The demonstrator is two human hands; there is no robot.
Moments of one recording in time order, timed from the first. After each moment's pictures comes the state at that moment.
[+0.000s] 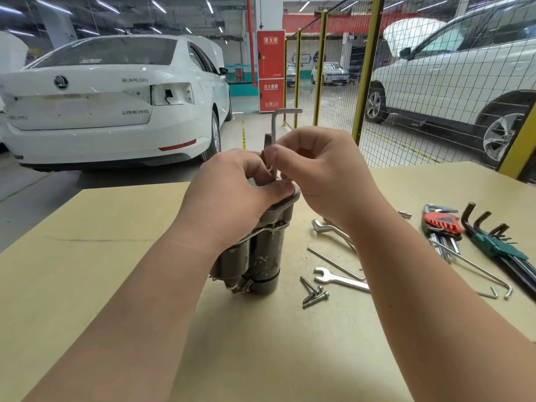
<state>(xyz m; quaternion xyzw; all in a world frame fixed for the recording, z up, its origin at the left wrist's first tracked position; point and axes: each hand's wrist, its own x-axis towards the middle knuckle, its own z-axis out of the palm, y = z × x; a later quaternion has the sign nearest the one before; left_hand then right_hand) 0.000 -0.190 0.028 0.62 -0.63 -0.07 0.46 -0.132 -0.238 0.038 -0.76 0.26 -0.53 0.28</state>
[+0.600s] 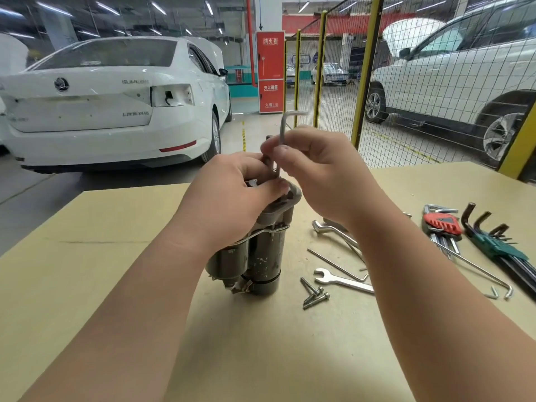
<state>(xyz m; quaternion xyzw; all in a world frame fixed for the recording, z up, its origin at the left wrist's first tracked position) 0.005 -0.189 0.029 0.58 -0.67 -0.11 0.46 -0.135 -0.240 0.039 -0.79 0.25 -0.49 0.27</state>
